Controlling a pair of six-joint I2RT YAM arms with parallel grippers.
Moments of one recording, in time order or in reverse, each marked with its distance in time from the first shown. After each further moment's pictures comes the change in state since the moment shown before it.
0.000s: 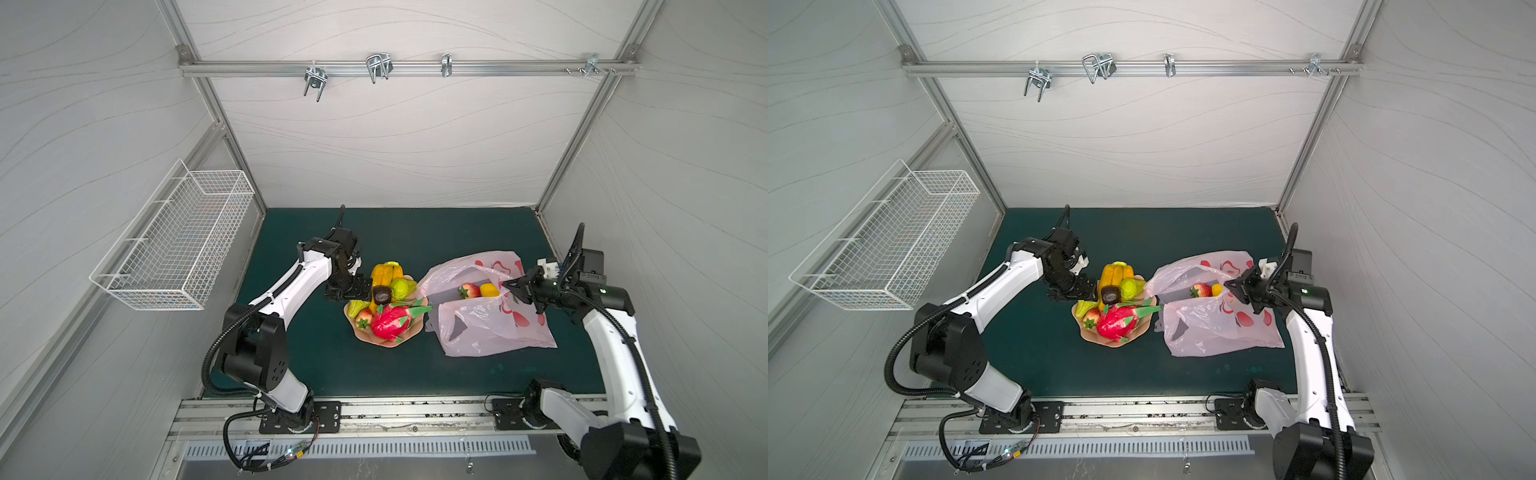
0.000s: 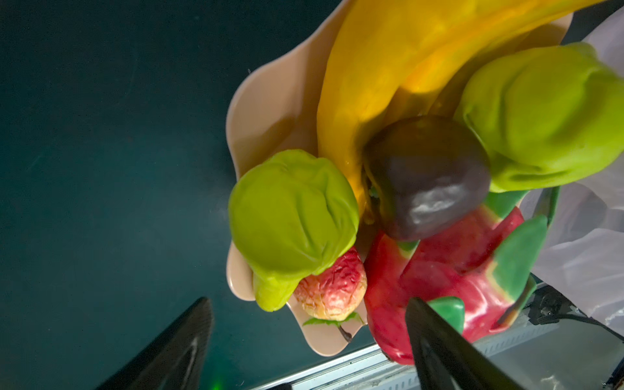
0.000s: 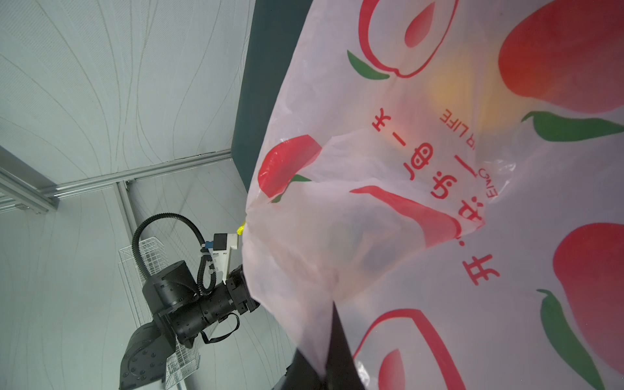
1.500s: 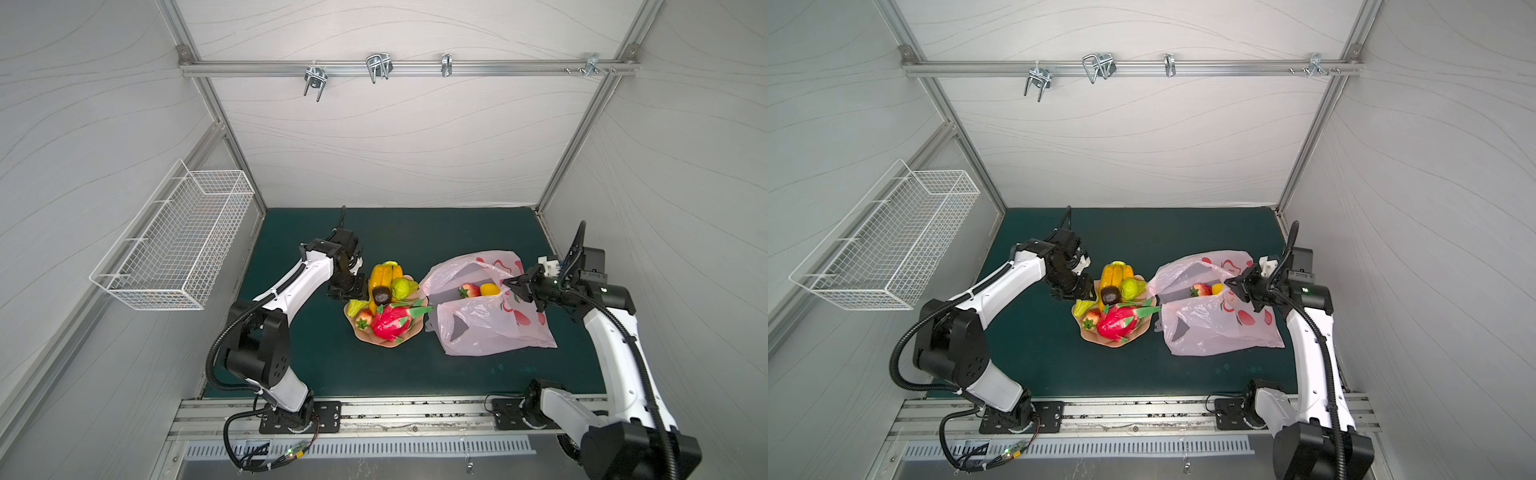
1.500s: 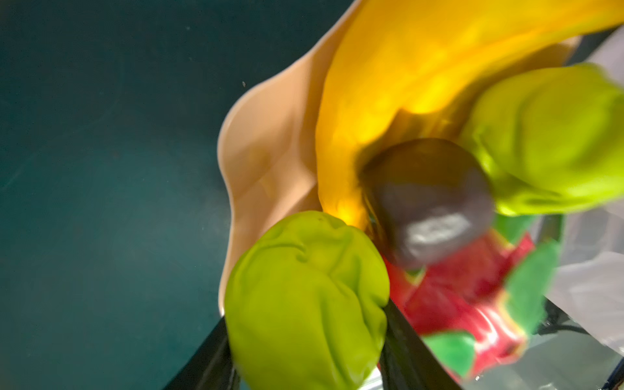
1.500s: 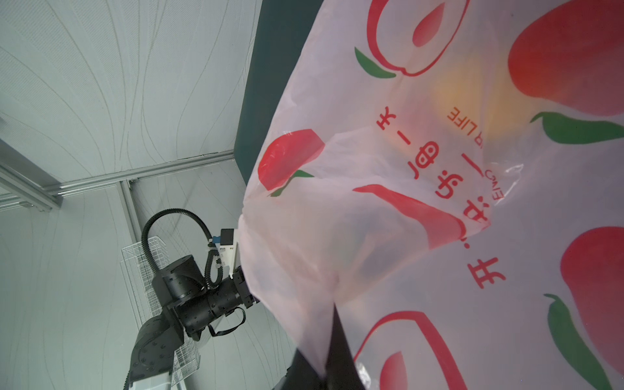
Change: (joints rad) left arm 0.000 -0.017 -0.005 0.031 0.017 -0.010; right arm 0.000 0.006 0.014 0.002 0.000 0.003
